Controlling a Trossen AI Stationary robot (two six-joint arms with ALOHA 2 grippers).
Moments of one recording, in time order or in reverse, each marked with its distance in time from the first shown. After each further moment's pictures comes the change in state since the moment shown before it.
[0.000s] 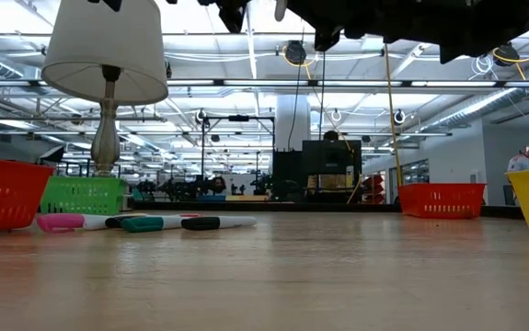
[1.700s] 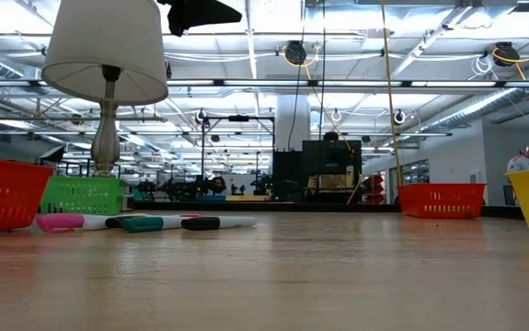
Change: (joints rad) left arm -0.002 -0.228 0.001 -0.363 -0.410 -0.210; right arm 0.679 -0.249 0.183 -1.903 0.202 1.771
